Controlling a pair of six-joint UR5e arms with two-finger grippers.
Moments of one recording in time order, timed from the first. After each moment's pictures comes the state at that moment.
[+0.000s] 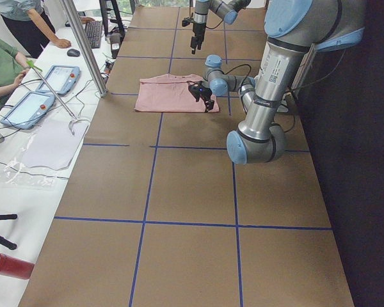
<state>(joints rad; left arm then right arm) -0.36 -2.08 -1.80 -1.67 -1.66 -1.97 0.64 -1.25 2.06 -1.46 1.96 1.57</state>
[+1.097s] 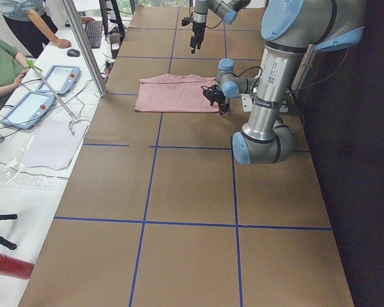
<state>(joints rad) -0.25 -2.05 -1.83 -1.65 -1.65 -2.08 0.65 -1.25 2.06 -1.46 1.97 1.57</state>
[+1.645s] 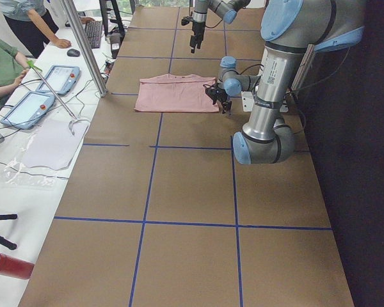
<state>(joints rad) -0.24 -2.06 -1.84 -1.61 -1.65 -2.08 0.65 -1.25 2.06 -1.46 1.98 1.57</state>
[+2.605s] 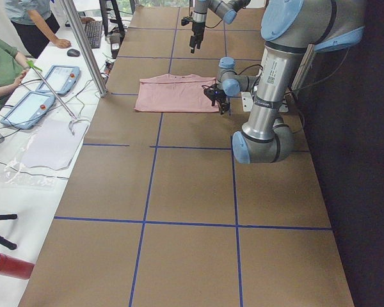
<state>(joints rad) -0.25 -2.06 -1.82 -1.61 -1.65 -2.07 0.65 -1.25 2.06 -1.46 1.97 1.57</state>
